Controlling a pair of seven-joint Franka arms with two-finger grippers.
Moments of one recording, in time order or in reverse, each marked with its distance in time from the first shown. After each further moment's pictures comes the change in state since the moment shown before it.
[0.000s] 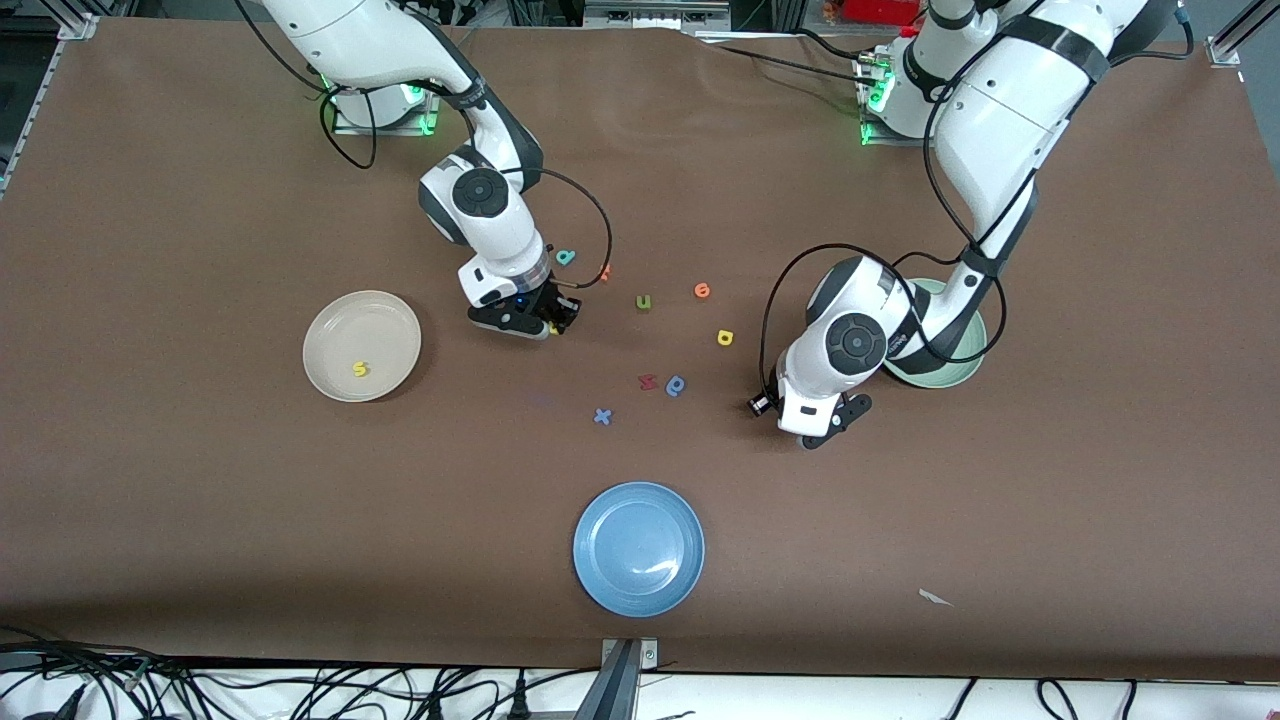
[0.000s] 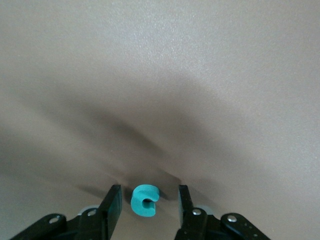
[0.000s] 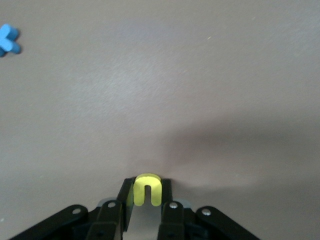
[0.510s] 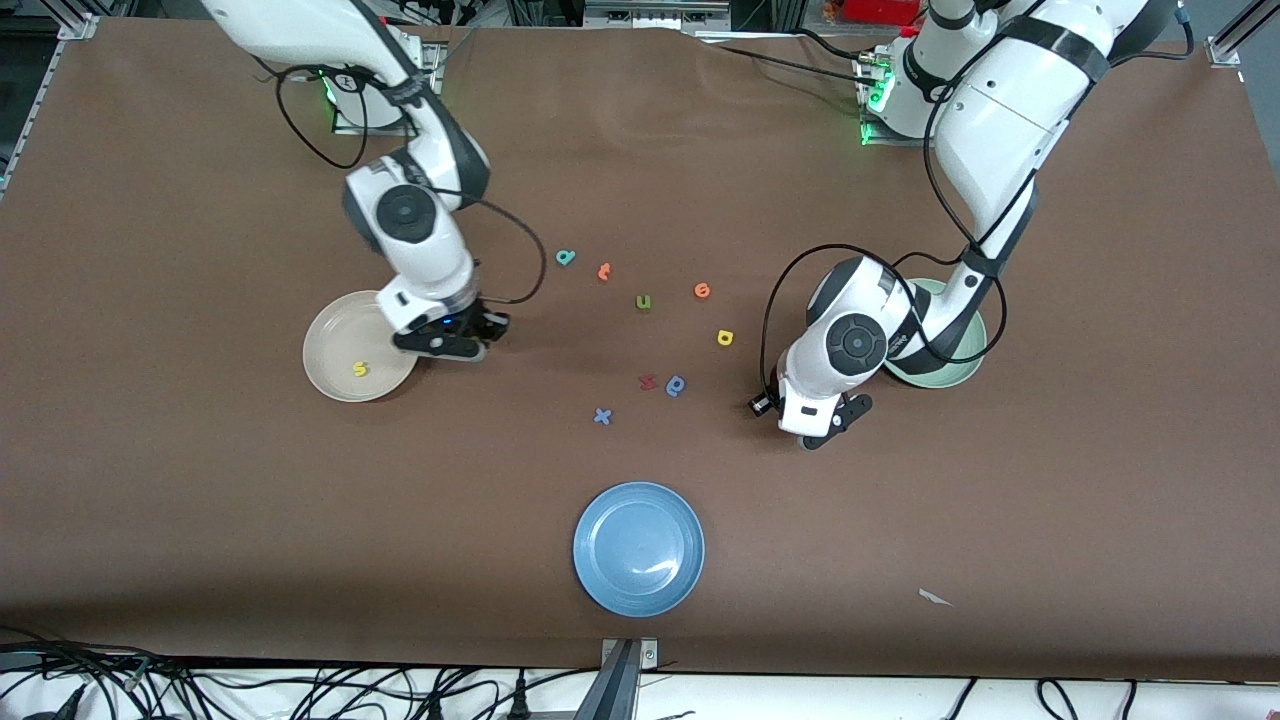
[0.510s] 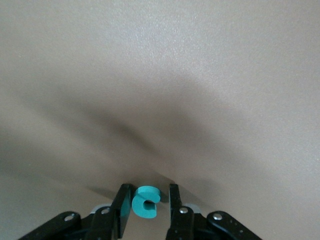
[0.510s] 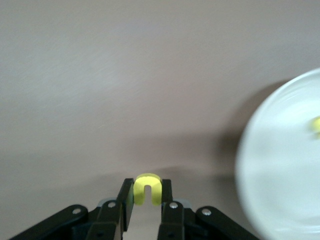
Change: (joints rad) left arm 0.000 0.001 0.002 0.000 0.000 0.000 -0.001; right arm -0.222 -0.164 0.008 -0.002 -0.009 -0.261 -0.409
